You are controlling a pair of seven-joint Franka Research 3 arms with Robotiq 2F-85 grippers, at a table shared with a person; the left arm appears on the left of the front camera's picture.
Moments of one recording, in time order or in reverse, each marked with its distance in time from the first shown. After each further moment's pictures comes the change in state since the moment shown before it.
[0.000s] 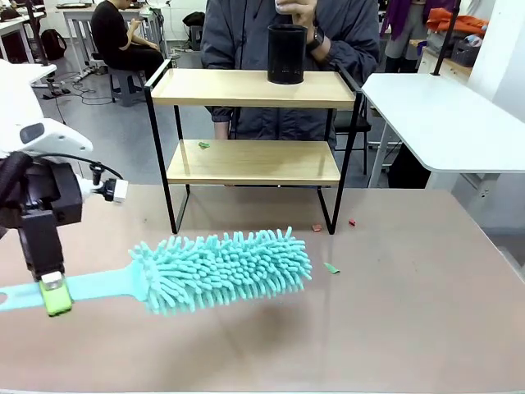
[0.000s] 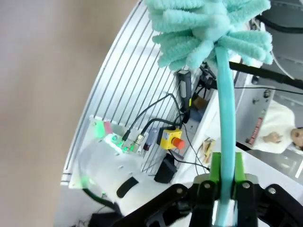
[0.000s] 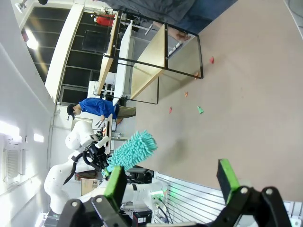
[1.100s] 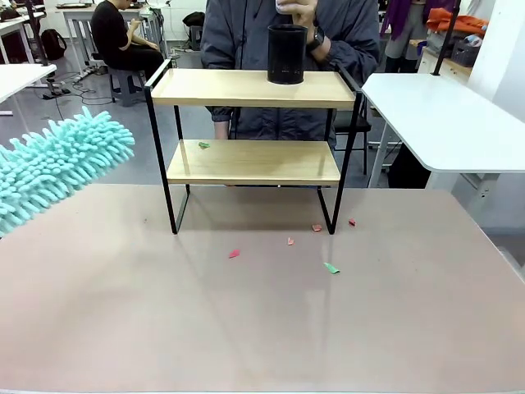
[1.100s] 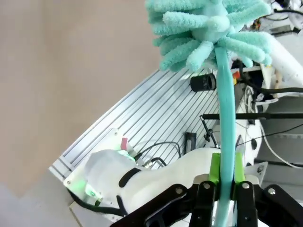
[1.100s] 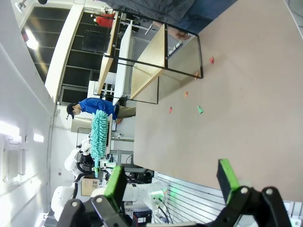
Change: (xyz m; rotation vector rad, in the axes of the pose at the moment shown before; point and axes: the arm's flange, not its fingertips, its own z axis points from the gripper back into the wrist) left arm -0.242 0.027 0.054 -0.012 -0.666 -0.004; right arm 0.000 0.000 0.000 0.000 0.000 0.000
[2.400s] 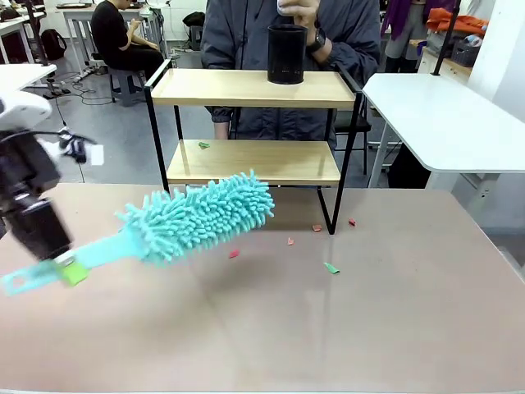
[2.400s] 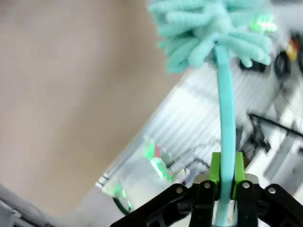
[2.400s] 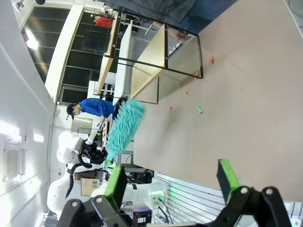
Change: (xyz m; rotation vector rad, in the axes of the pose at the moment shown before) left arm 0.157 -0.068 -0.175 0.406 0.277 -0.052; right arm 0.000 0.000 0.000 0.000 0.000 0.001
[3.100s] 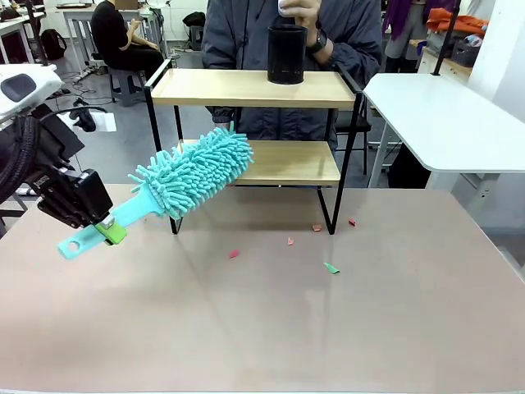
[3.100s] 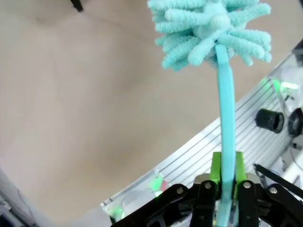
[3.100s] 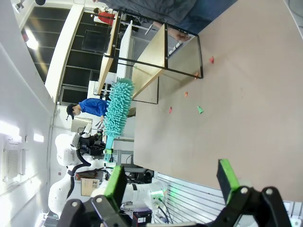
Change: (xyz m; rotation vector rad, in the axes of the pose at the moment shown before) left arm 0.021 -0.008 0.008 0.094 -0.207 0.078; right arm 0.000 0.000 0.000 0.000 0.000 0.000
